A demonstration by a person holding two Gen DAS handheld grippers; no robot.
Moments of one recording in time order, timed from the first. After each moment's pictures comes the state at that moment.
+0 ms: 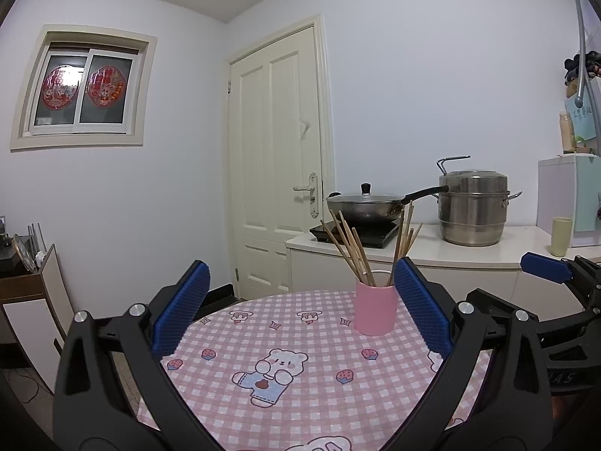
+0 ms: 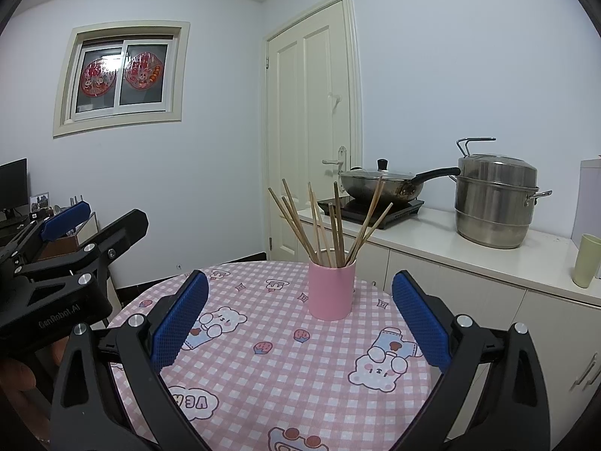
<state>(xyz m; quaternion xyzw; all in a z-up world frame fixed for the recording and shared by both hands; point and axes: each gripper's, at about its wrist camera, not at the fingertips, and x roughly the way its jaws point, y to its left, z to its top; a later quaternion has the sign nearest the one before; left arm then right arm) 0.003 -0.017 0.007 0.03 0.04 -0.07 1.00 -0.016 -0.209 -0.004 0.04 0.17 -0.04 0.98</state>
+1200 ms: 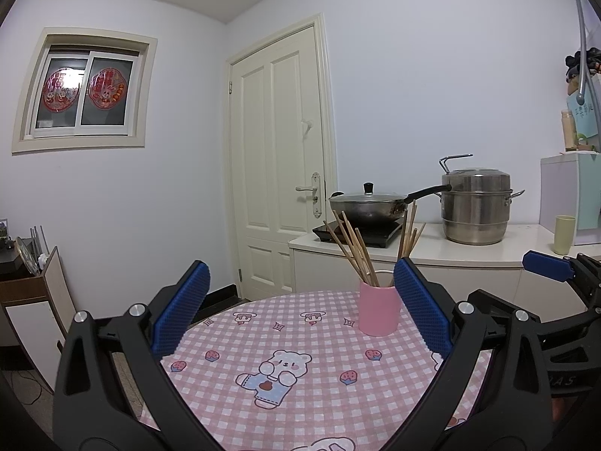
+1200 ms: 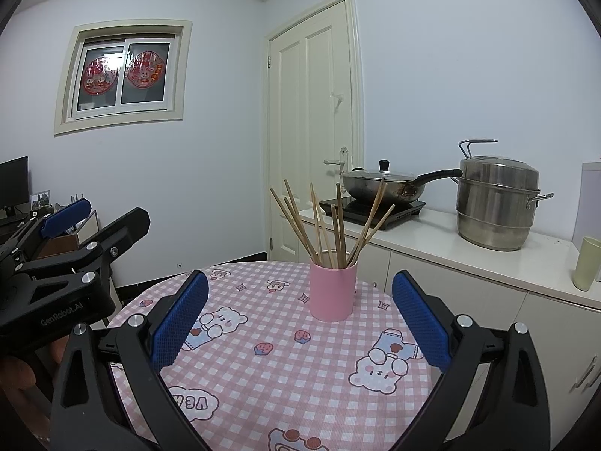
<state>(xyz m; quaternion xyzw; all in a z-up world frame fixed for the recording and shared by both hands) 0.004 -0.019 0.008 0.03 0.04 -0.06 1.00 -0.013 -0.210 -0.004 0.03 0.17 -0.04 0.98</state>
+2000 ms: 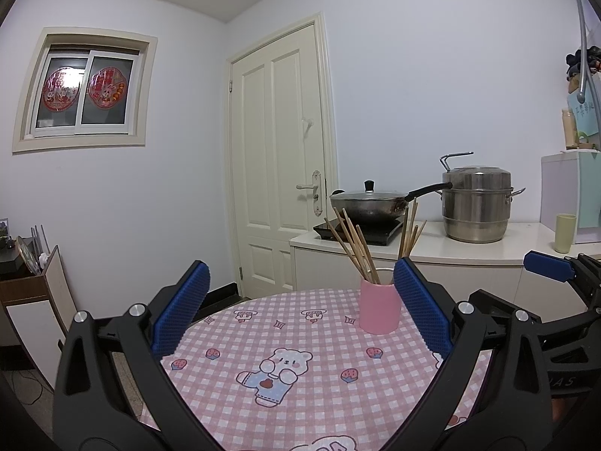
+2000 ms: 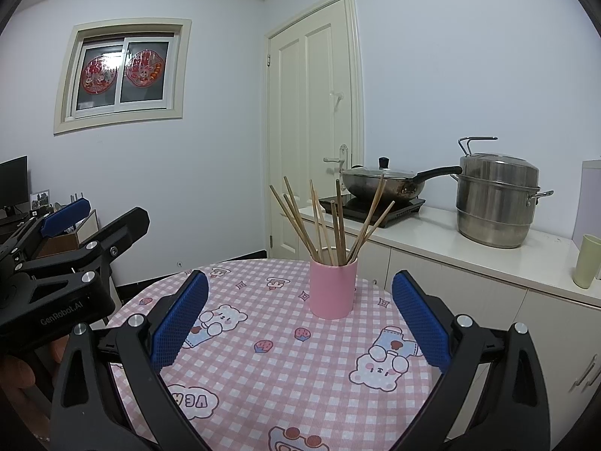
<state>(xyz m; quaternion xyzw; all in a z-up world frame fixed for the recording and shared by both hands) 0.005 -0.022 0.007 0.03 0.04 -0.06 1.00 -0.011 -0.214 -0.005 0.04 0.17 -0.04 0.98</state>
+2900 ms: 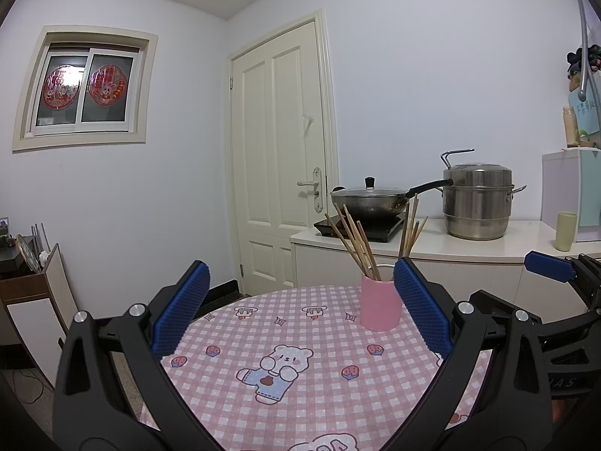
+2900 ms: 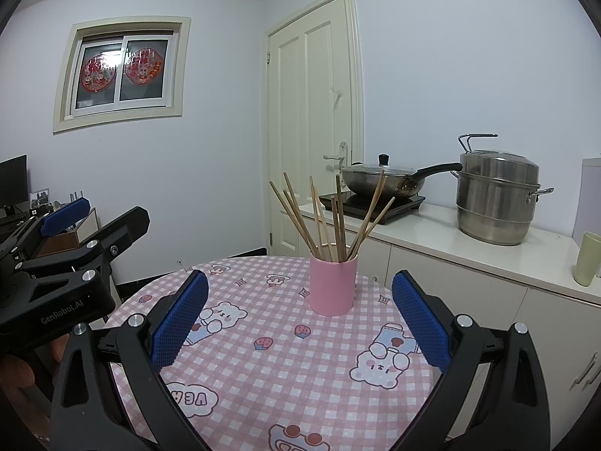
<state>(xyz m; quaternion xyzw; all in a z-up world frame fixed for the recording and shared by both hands) 0.007 -0.025 0.003 0.03 0.04 -0.06 1.00 -0.010 -0.215 -0.010 0.04 0.18 -0.04 0.98</state>
